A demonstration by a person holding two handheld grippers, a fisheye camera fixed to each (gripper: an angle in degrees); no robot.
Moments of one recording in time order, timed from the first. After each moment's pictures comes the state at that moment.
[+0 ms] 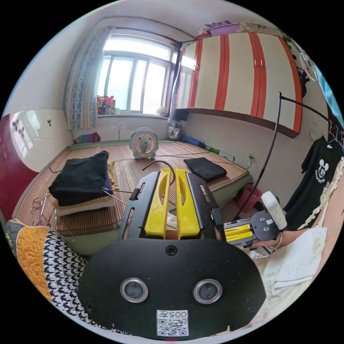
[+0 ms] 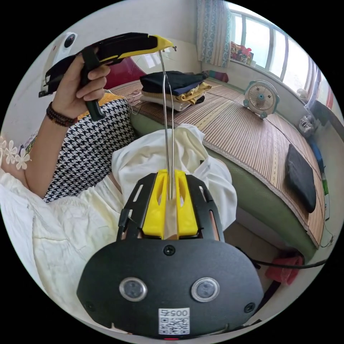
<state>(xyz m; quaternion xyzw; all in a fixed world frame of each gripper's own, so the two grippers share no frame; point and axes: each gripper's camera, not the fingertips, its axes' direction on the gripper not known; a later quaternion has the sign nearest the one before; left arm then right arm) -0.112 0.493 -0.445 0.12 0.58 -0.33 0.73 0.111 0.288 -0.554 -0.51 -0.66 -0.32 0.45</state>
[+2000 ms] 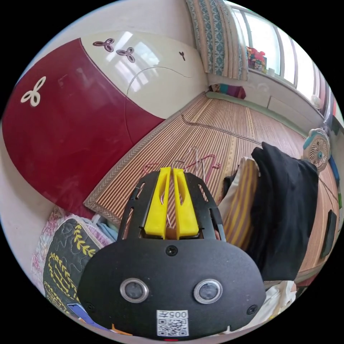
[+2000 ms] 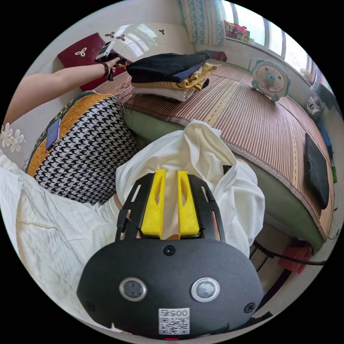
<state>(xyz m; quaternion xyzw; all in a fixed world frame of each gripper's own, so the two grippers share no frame) -0.060 0.582 0.070 -0.32 0.30 -0.38 0.81 -0.004 0.342 -0.574 -0.58 -0.61 -0.33 0.43</state>
